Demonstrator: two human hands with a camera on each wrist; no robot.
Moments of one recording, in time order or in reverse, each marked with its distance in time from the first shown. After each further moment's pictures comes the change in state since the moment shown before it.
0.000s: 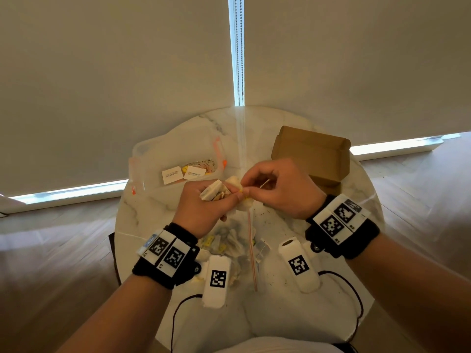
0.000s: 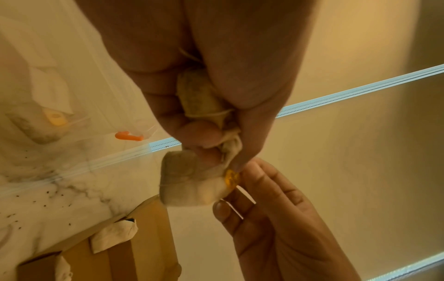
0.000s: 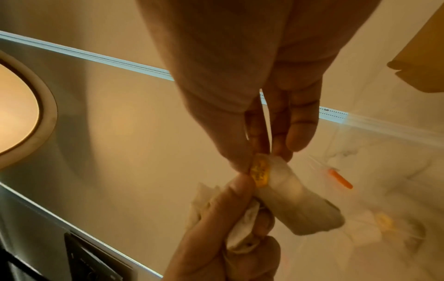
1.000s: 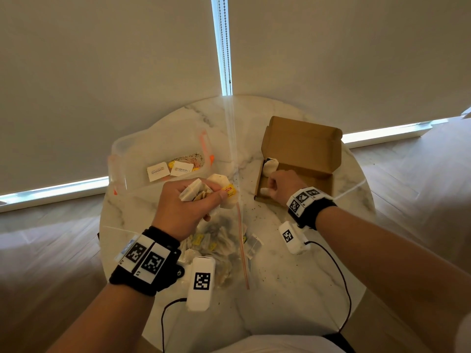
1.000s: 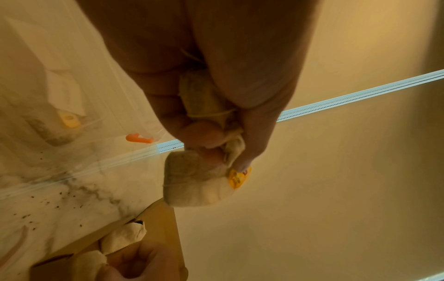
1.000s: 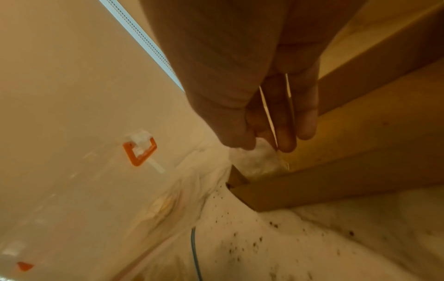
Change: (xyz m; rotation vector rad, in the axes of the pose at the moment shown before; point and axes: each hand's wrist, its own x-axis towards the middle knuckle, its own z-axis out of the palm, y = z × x) left_hand 0.009 -0.008 -0.003 0.012 0.014 -0.024; right_hand 0.017 0.154 0.009 -0.579 -0.145 0.614
